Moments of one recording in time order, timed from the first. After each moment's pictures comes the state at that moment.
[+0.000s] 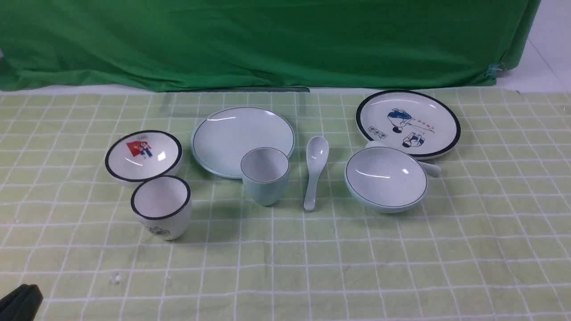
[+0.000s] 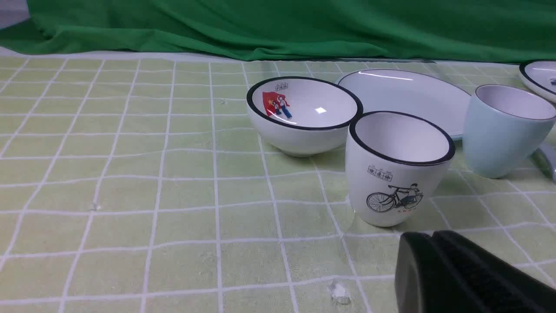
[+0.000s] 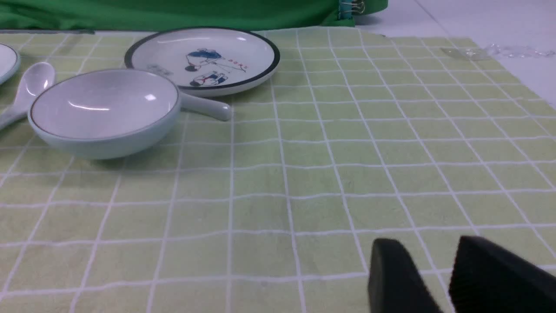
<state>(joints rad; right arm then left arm) -0.03 0.00 0.01 0.02 0.24 0.01 -0.08 0.00 0.01 0.01 0.23 -0.08</state>
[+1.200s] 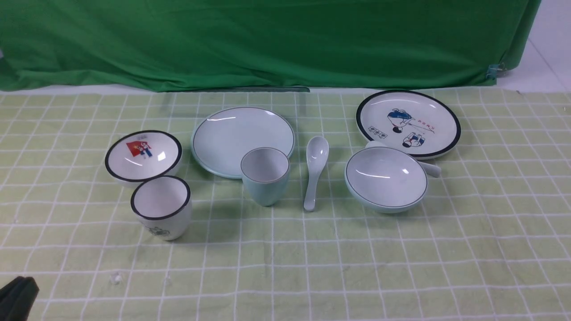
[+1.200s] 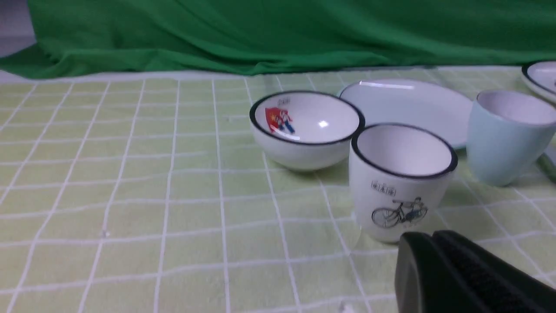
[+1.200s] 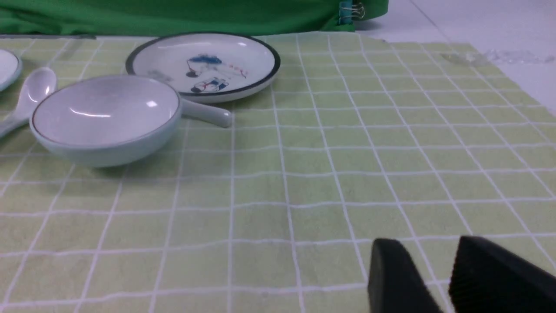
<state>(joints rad) -0.03 0.00 0.01 0.02 0.19 0.01 -0.08 0.00 0.01 0.03 0.15 -0.05</state>
